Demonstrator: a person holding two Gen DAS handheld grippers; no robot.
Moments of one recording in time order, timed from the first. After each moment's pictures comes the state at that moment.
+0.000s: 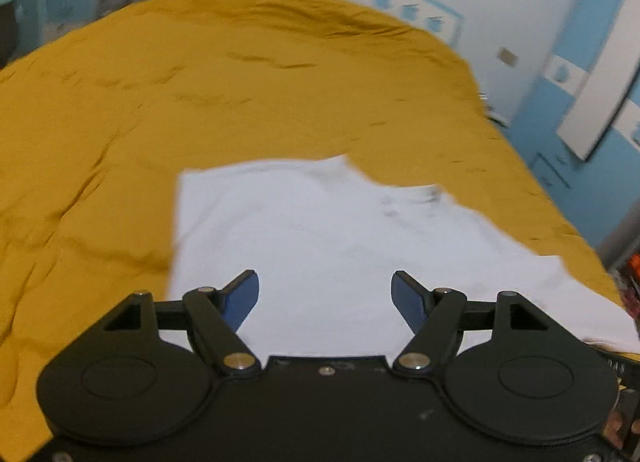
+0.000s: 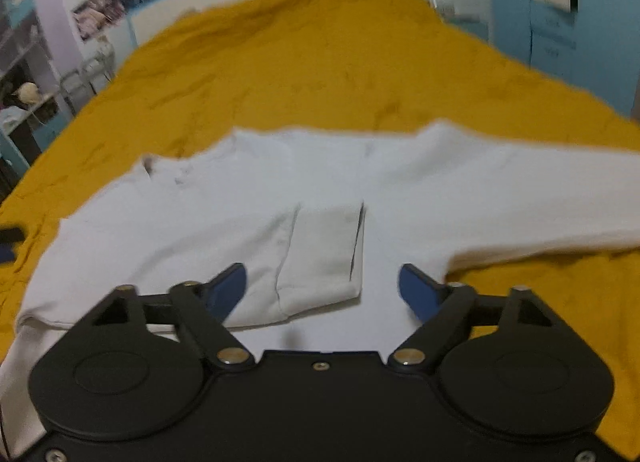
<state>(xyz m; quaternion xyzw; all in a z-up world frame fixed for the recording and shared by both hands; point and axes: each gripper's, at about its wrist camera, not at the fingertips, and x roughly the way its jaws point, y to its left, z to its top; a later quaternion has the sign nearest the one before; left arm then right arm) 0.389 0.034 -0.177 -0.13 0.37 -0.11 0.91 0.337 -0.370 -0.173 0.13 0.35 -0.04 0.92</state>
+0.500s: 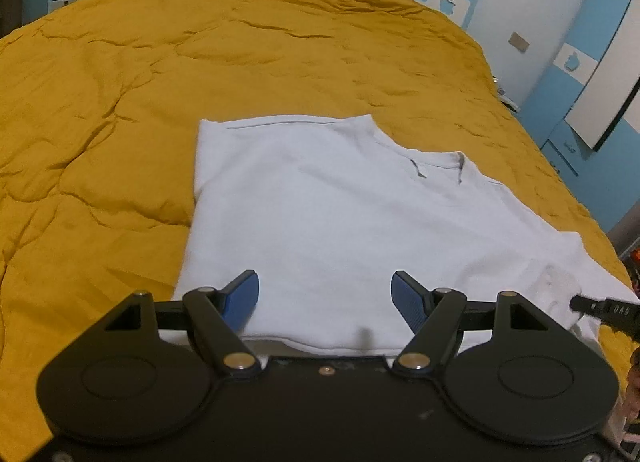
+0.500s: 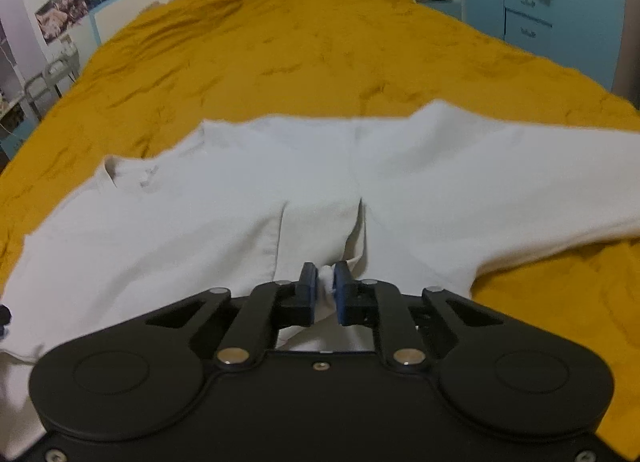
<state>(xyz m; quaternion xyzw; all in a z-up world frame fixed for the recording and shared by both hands) 0.397 0.034 -0.185 -0.13 0.39 -0.11 0.90 0.358 -0.362 -0.175 0.14 0.35 -0.09 0.92</state>
